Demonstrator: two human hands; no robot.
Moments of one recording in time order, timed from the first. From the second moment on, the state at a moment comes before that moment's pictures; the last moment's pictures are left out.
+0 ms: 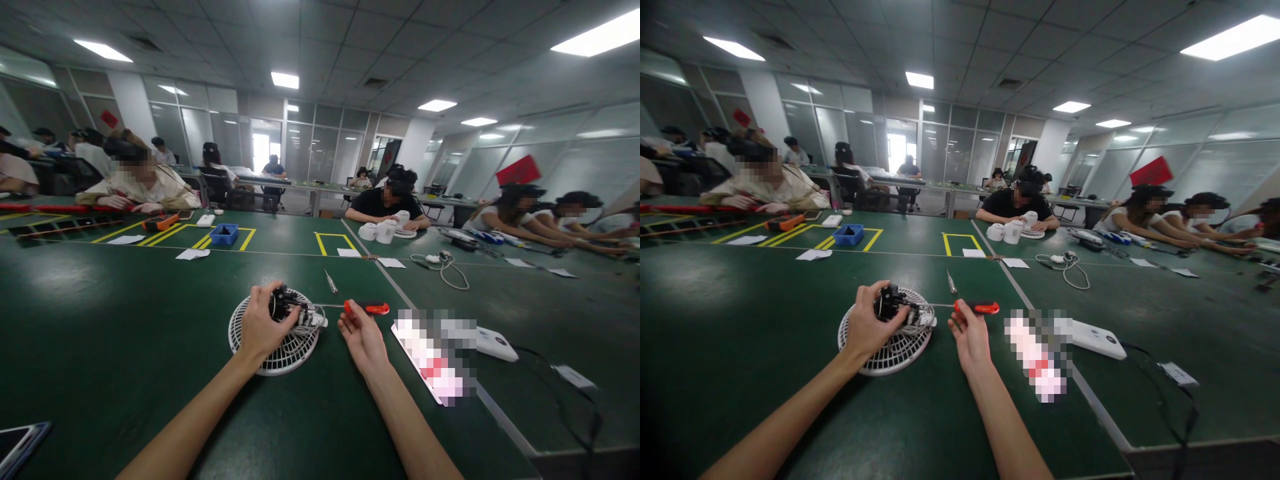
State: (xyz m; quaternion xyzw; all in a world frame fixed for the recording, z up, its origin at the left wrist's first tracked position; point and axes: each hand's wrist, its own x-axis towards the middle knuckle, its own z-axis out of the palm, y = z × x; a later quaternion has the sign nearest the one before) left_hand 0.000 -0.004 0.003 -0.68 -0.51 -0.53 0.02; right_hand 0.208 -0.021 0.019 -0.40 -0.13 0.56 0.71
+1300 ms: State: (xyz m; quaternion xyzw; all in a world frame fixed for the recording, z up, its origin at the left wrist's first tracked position) left_hand 0.000 -0.005 0.004 -0.68 -0.51 -0.53 0.02; right_hand 0.212 -0.019 0.016 -0.35 -0.13 0.56 0.75
